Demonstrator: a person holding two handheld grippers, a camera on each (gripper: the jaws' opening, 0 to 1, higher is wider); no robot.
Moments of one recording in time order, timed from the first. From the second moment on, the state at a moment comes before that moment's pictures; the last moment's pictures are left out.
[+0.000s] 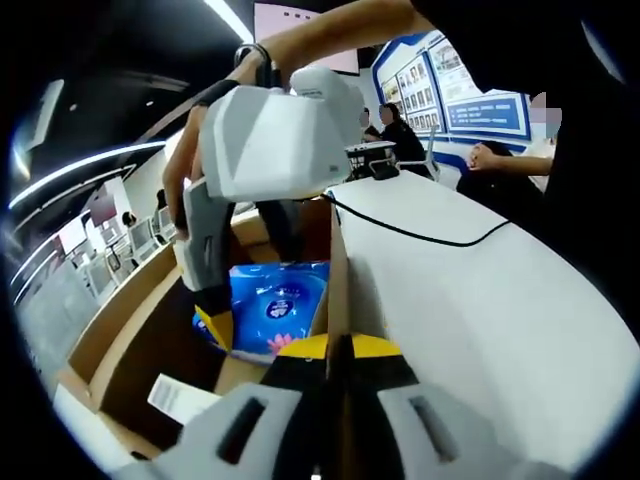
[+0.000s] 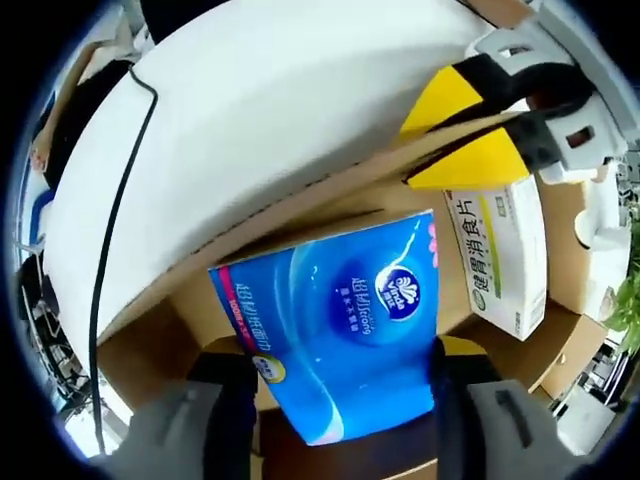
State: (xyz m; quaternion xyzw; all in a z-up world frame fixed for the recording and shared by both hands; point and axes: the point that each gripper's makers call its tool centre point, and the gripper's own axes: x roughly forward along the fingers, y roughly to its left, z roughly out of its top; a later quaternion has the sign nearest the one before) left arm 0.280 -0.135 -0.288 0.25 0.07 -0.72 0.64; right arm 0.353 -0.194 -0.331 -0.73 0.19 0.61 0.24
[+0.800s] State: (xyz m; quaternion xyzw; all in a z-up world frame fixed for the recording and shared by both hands) left arm 0.279 -0.135 -0.289 0.25 0.06 -0.72 0.64; right arm 0.350 -0.193 -0.355 -0.73 0.19 0.64 0.15
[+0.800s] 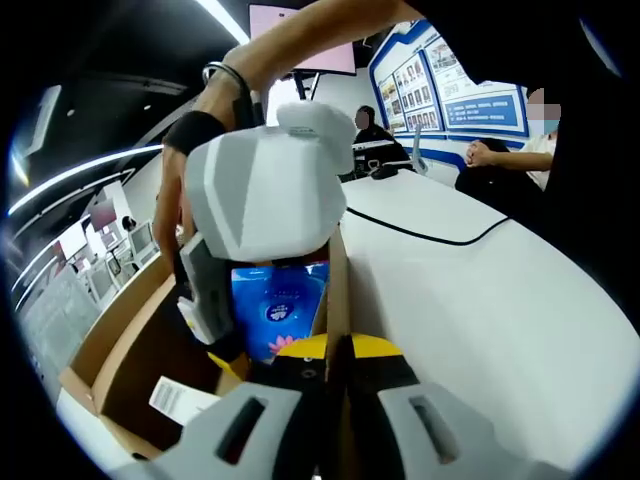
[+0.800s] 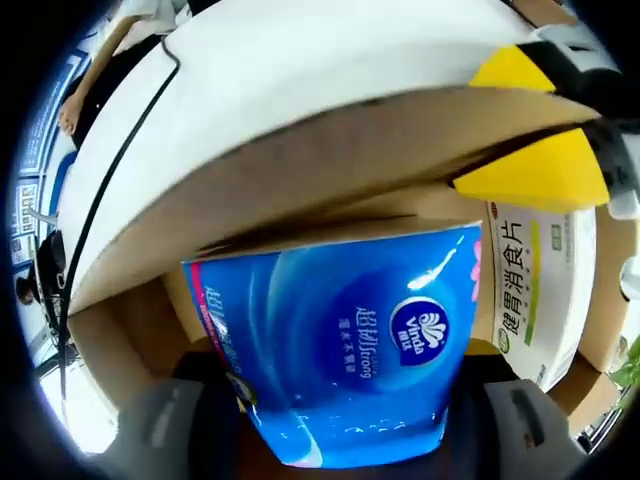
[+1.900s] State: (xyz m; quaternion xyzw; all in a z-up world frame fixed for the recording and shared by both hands) left arm 0.280 -0.136 -0.289 0.26 0.06 -0.72 0.64; right arm 0.354 -0.191 -0.347 -0.74 0.16 0.63 0.17
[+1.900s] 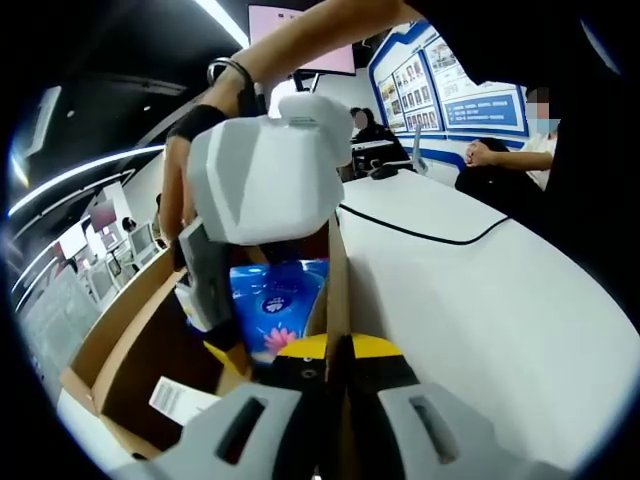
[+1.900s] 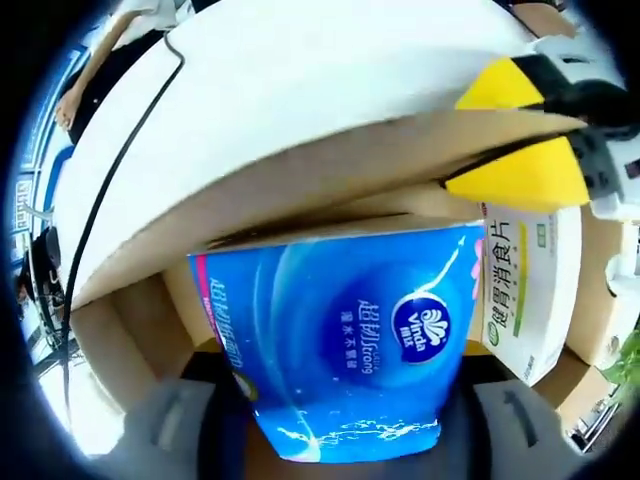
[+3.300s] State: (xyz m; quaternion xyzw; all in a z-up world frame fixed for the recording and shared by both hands) left arm 0.278 -0.135 -0.287 0.26 0.06 -0.72 0.64; right arm 0.353 -0.181 -0.263 -0.80 0.12 0.54 0.24
